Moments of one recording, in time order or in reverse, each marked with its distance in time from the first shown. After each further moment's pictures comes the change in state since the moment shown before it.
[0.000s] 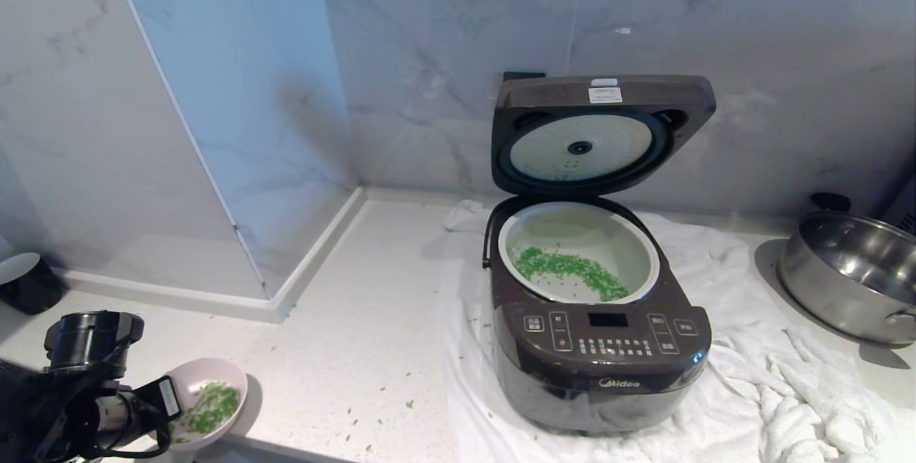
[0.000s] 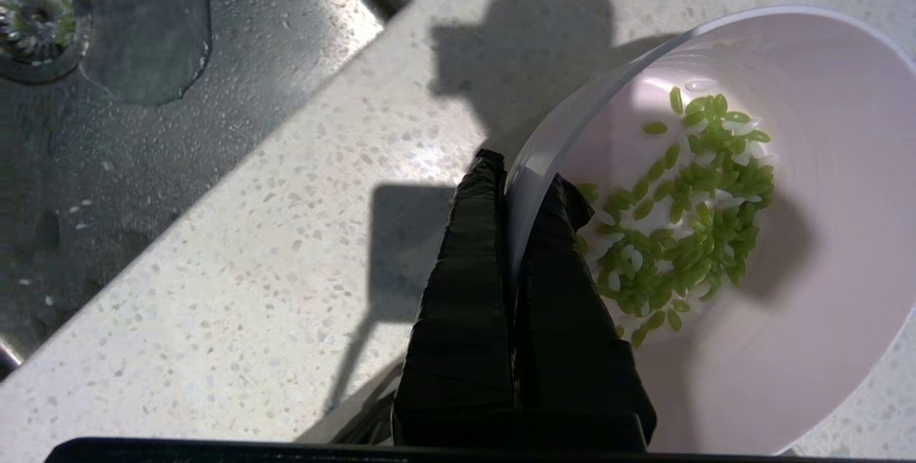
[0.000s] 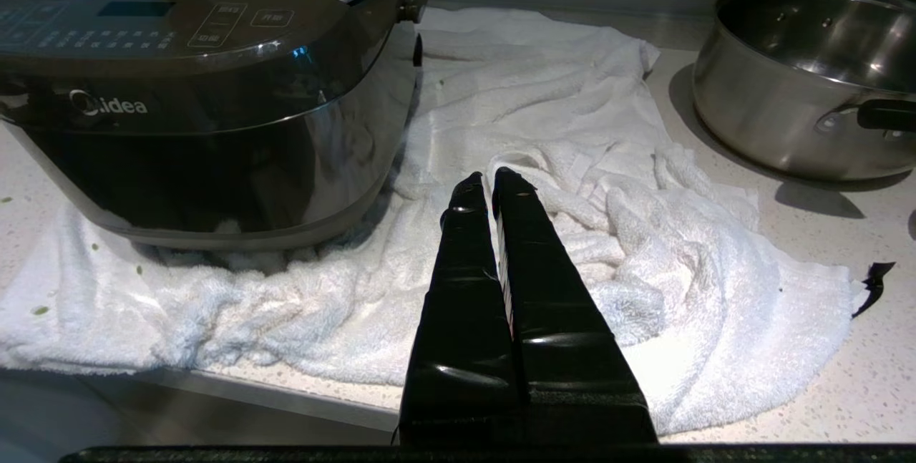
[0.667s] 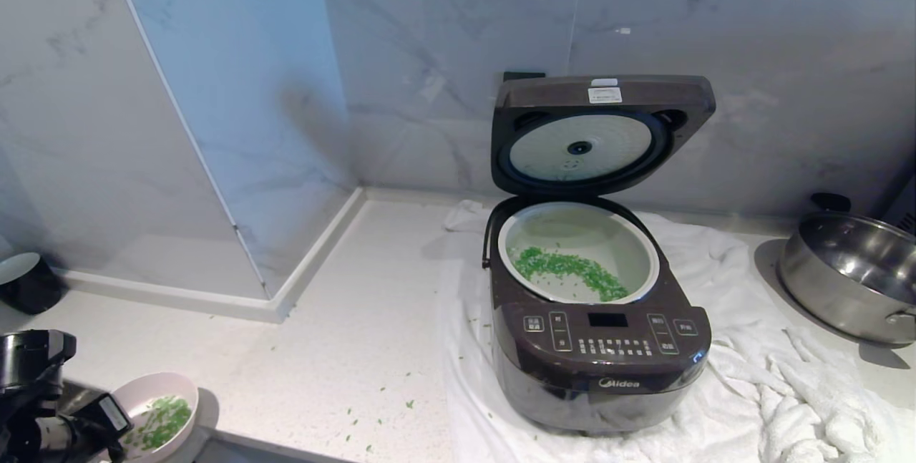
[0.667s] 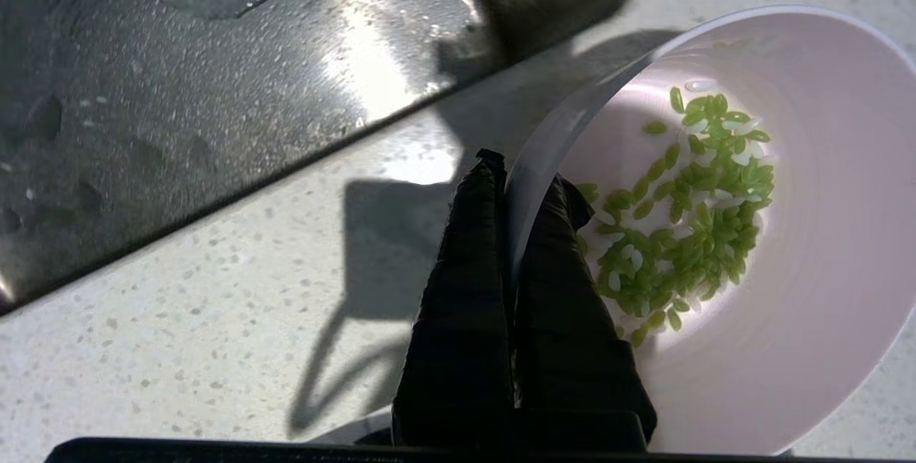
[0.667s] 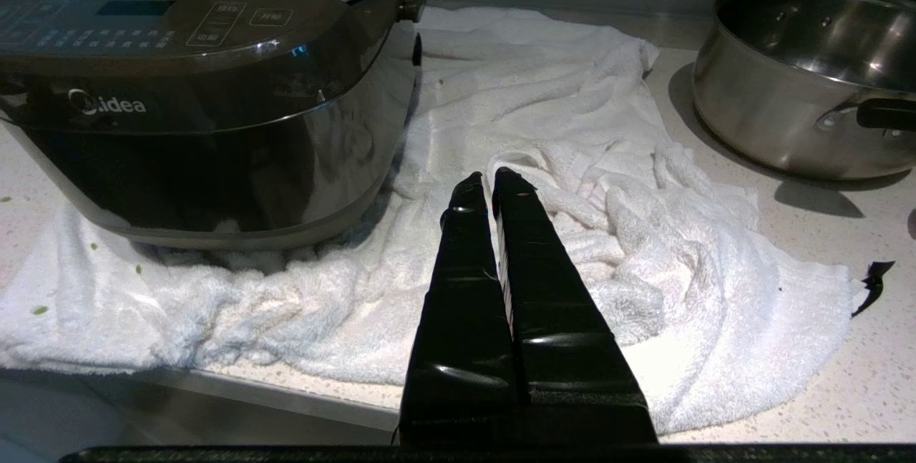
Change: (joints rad) left arm 0.224 -0.026 0.045 -0.001 -0.061 -0.075; right arm 0.001 0.000 0.001 0.000 0.000 0.000
